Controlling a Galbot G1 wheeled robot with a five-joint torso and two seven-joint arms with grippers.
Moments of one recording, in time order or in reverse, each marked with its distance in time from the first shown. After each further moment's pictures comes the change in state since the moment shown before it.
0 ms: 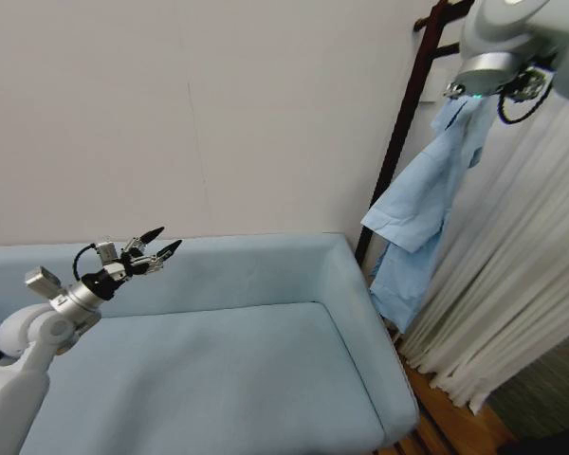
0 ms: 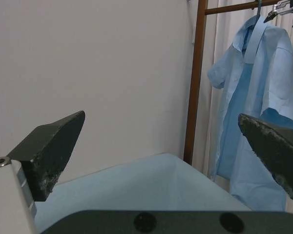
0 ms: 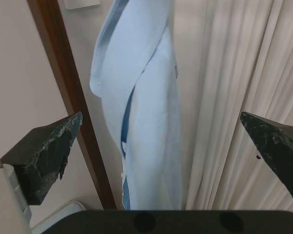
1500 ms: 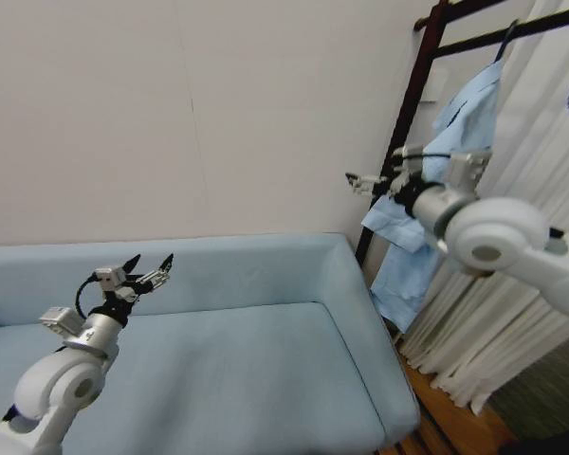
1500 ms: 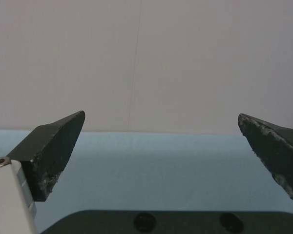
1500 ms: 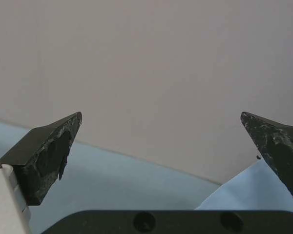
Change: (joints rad) left arm 0.346 -0.110 0.006 -0.357 0.227 -0.042 -0.773; right arm -0.674 -0.550 0.277 0.639 -0.809 0.223 -1.079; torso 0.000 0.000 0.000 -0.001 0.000
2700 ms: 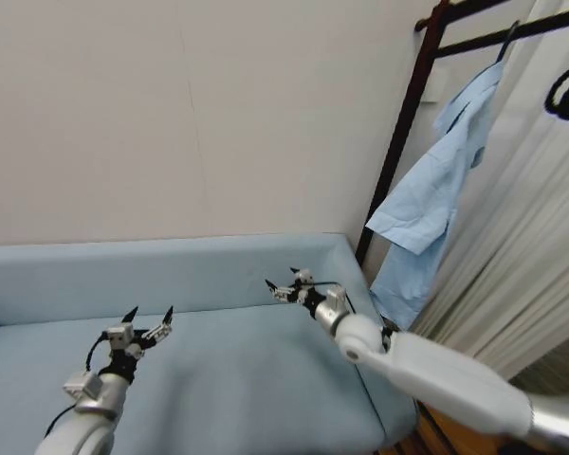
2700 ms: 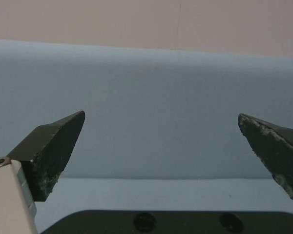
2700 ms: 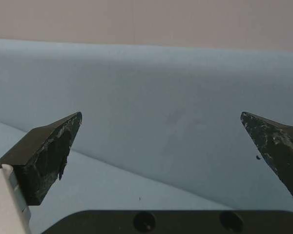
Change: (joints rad) left arm 0.288 -0.248 0.030 0.079 0.314 -0.176 0.031; right arm -1.305 0.506 0.663 -0.156 -0.614 0.128 -0.045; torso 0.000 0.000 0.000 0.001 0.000
